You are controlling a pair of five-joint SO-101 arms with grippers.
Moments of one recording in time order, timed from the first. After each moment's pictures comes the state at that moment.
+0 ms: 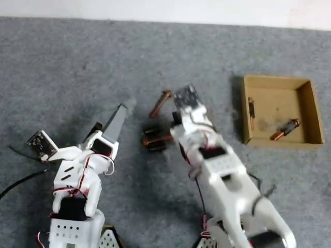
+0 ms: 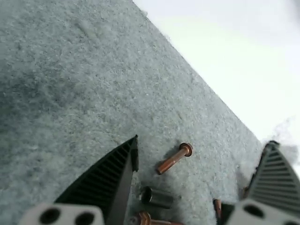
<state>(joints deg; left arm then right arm) -2.0 -101.9 95.3 34.1 51.1 -24.5 -33.0 66.8 12.9 13.2</state>
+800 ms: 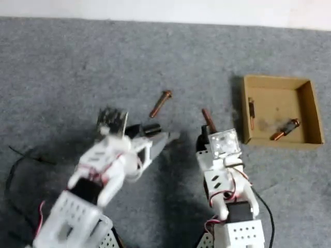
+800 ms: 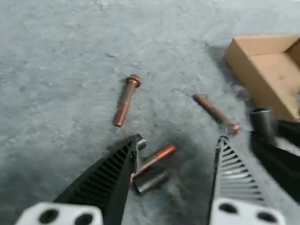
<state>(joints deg) 20.2 -66.0 70.4 35.8 16.1 -12.9 -98.1 96.0 32.0 13.2</state>
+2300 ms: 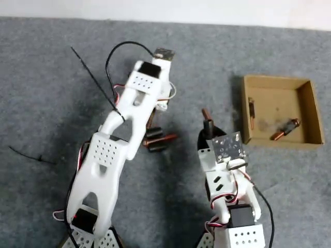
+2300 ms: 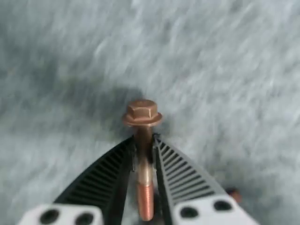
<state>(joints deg) 15.0 55.9 -55.3 91.7 13.8 -12.8 -103.5 96.0 33.5 13.3</state>
